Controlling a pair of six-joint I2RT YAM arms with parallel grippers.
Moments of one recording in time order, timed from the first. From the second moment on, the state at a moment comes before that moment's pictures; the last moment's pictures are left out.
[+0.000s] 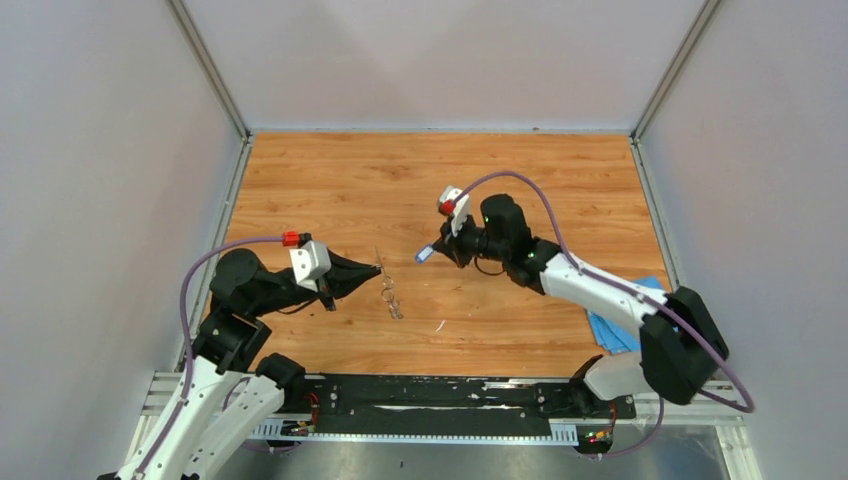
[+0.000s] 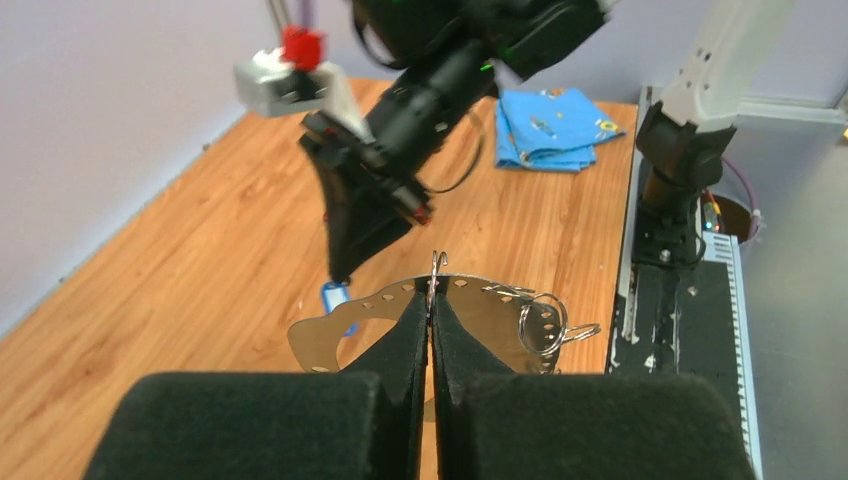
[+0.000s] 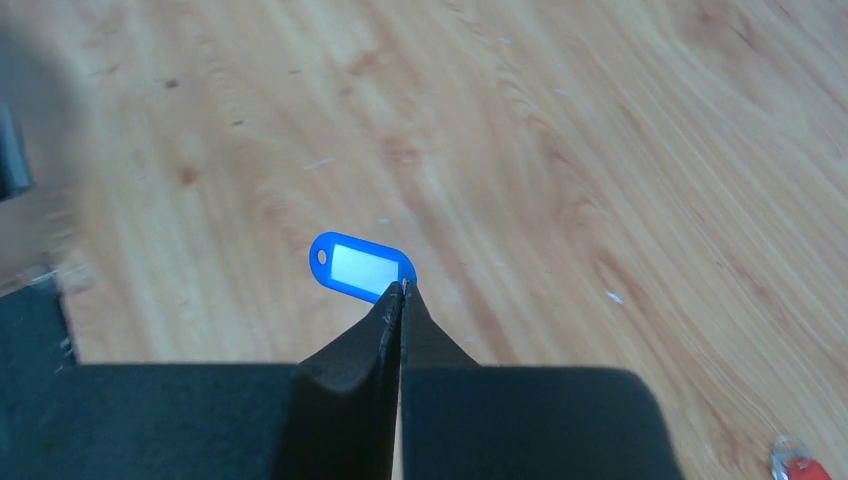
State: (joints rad) left arm -0.44 0.49 0.71 -0.16 0.78 0.08; right arm 0.64 1.43 0.90 0.09 -0.38 -0.10
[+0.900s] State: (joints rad) left arm -0.44 0.48 0.72 -0.19 0.78 0.11; right arm 0.85 1.36 0.63 0.08 -0.09 -0.08
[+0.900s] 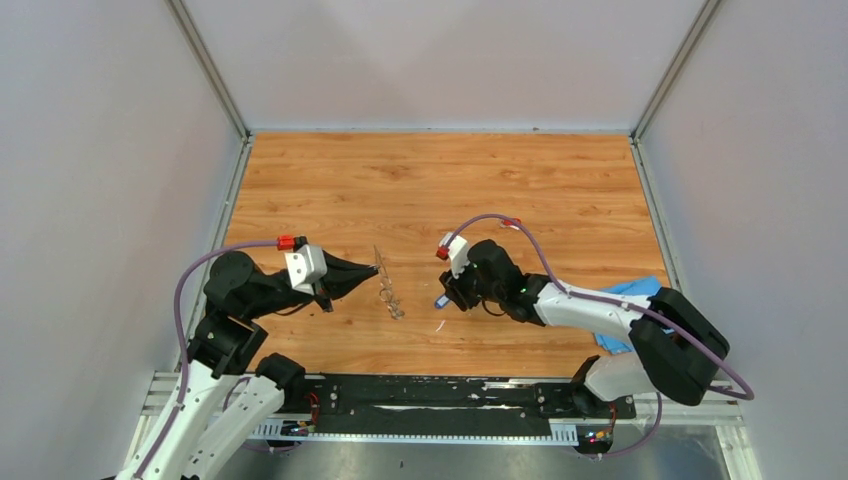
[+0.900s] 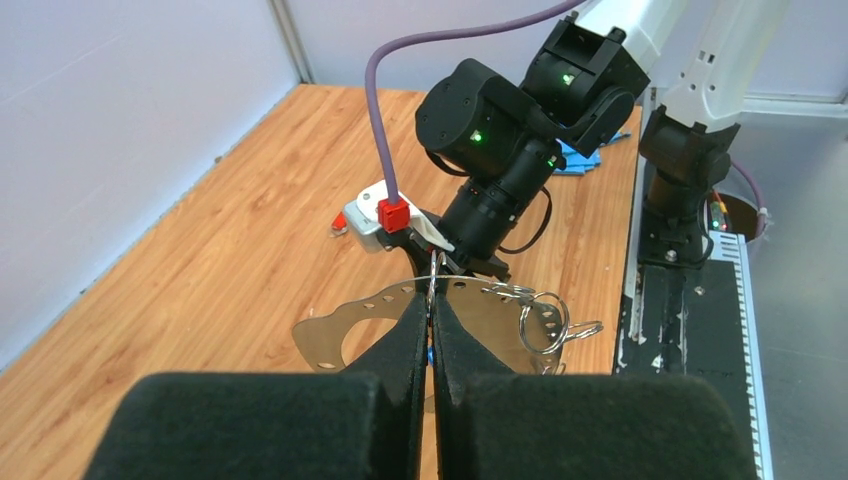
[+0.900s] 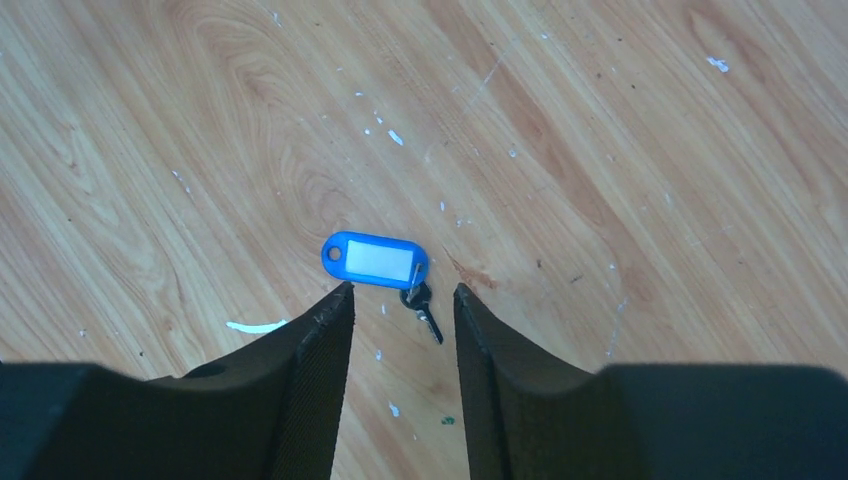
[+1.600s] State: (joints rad) left arm -0.44 0.47 0.72 -0.19 0.78 0.09; right arm 0.73 1.41 0.53 0.23 -0.21 0.07
